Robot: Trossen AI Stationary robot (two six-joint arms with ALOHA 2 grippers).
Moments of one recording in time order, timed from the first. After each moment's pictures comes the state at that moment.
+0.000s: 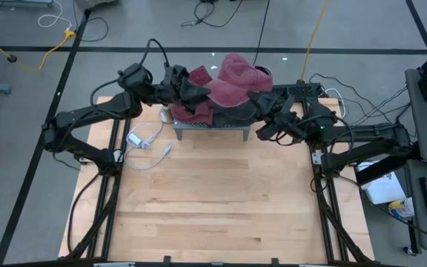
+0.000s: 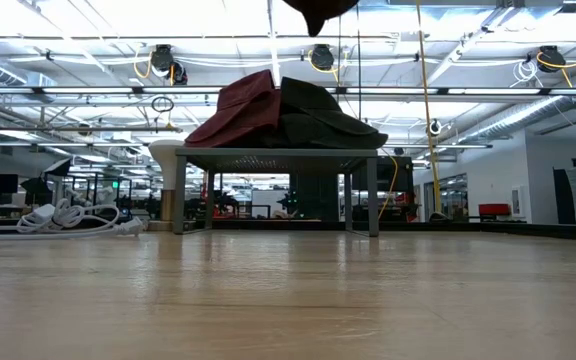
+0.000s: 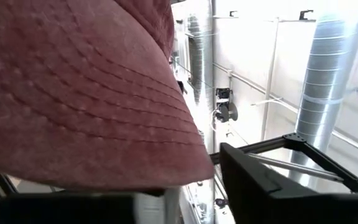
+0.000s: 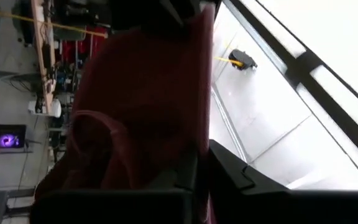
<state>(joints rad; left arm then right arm) 0.37 1.36 1.33 0.37 0.52 -1.58 -0.04 1.15 0.99 0.65 0.37 -1.95</state>
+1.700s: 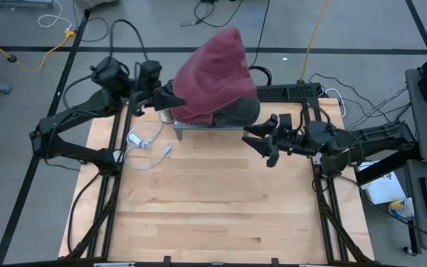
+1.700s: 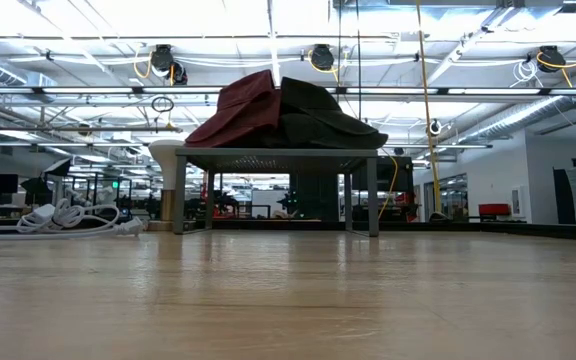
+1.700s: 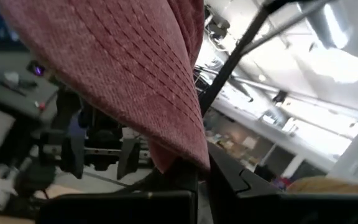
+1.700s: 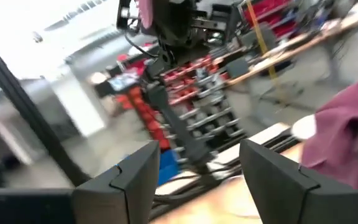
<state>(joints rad) 0.45 1.22 1.33 0.30 0.84 -0.86 0.17 1.06 0.99 0.18 0.36 0.42</state>
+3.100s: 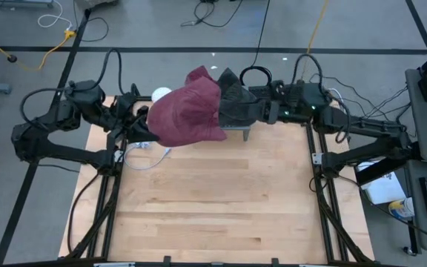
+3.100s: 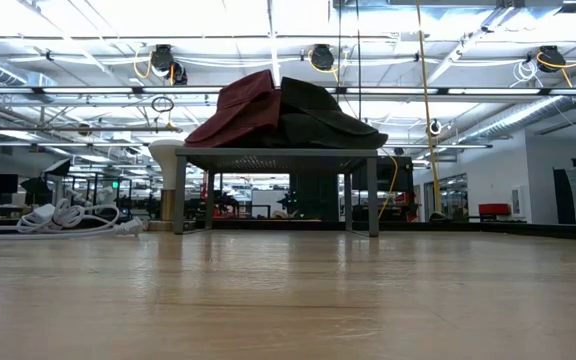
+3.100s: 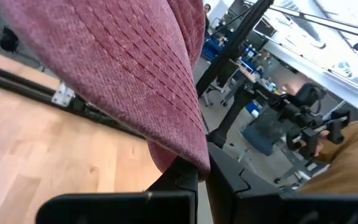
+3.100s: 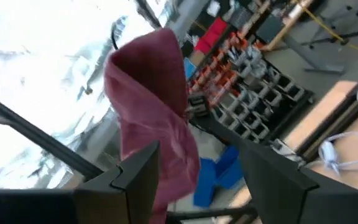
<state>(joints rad) 0.17 0.92 1.33 -0.49 0.51 -0.53 -0.18 1.16 1.21 0.11 -0.12 0.97</state>
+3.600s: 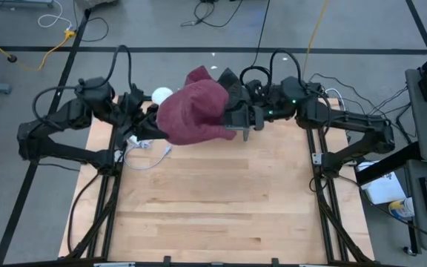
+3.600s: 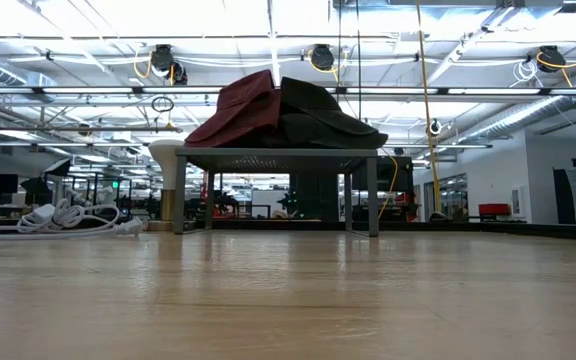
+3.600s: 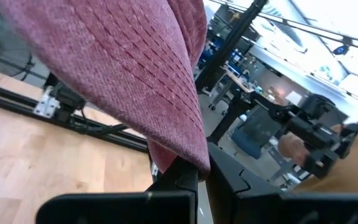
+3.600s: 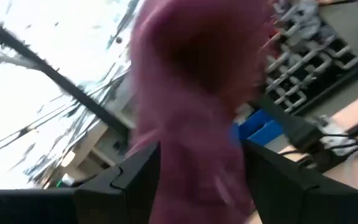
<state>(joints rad) 0.19 0.99 1.33 -0.36 0.57 -0.56 -0.17 1.38 1.46 0.07 -0.37 0.91</state>
